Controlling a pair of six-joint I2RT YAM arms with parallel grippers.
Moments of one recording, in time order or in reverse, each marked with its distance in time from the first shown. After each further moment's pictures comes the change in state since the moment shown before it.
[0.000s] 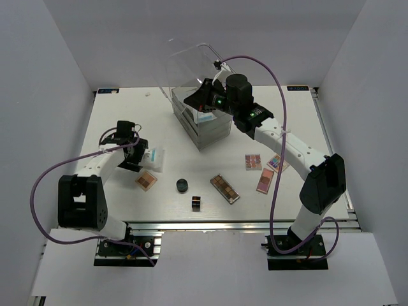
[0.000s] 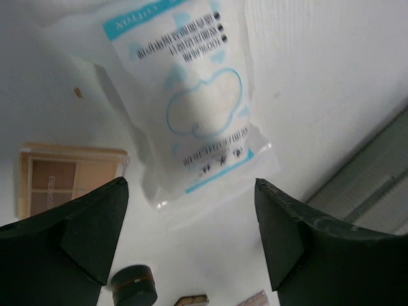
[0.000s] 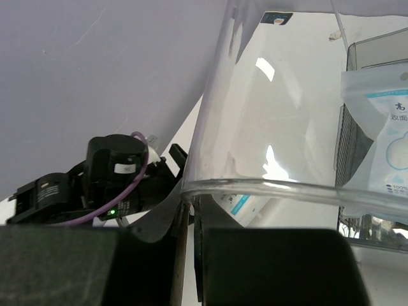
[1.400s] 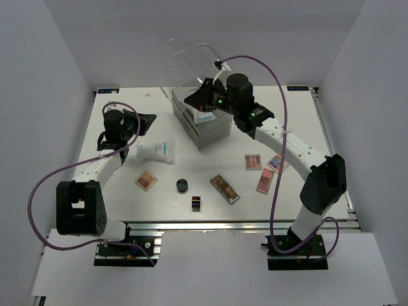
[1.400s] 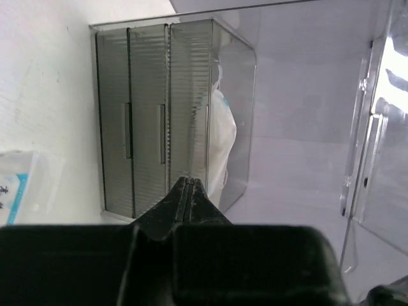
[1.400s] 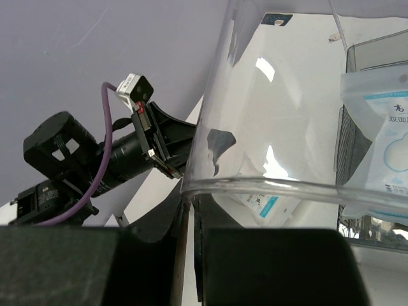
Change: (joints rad) left arm 0.049 -0.033 -0.085 0.862 0.442 0.117; right arm -0.004 -0.004 0.000 0.000 -0.003 0.000
